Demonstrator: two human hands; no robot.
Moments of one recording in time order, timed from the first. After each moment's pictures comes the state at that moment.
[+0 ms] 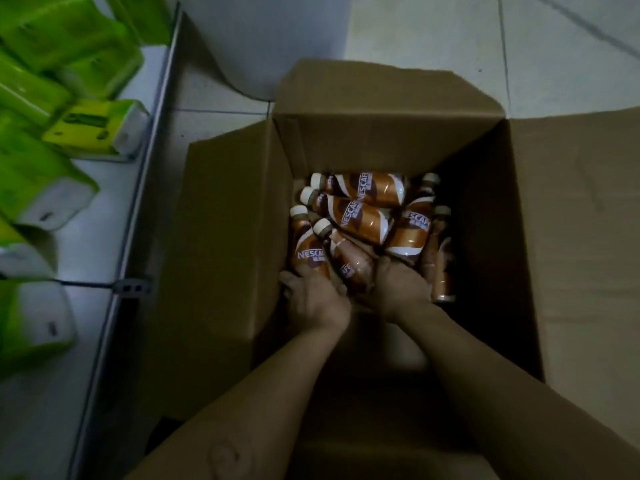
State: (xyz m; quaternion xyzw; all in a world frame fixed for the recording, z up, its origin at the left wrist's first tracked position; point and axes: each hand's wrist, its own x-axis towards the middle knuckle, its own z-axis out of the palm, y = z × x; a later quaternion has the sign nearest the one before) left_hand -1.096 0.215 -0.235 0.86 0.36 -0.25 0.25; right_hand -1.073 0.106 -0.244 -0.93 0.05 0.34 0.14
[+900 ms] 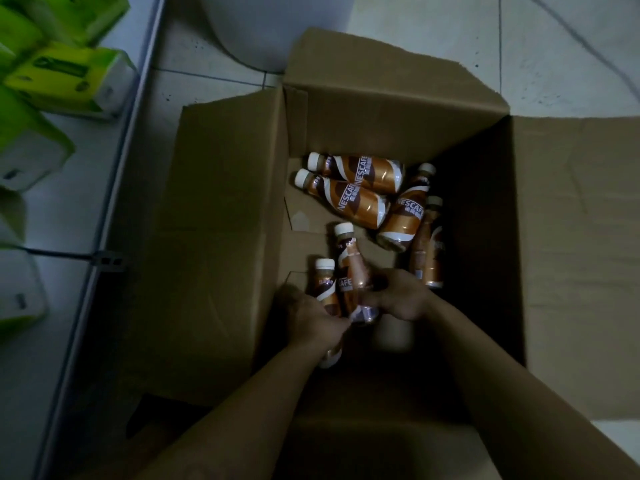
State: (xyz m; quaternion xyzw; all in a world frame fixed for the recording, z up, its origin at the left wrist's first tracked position) left_hand -1.148 0.226 -0.251 0.75 0.39 -0.36 0.40; right_hand -1.090 0.076 -0.236 -0.80 0.10 0.48 0.35
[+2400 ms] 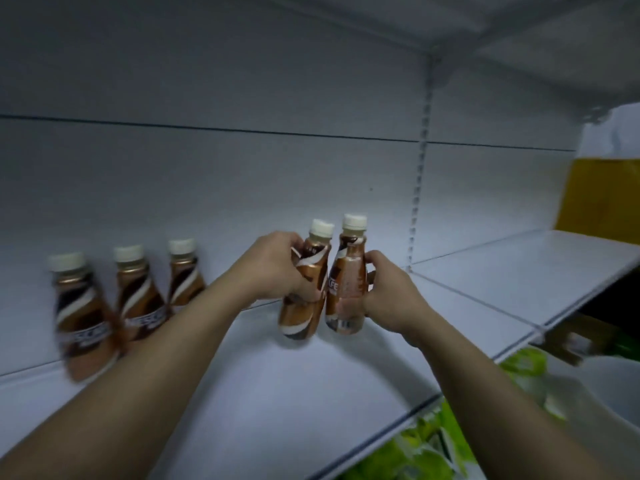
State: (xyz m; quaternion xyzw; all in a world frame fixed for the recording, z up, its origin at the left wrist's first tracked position) left_hand -1.512 0.630 0.451 0.86 0.38 0.24 0.24; right_hand -1.352 0.539 0.402 -0.72 -0.51 0.14 0.46
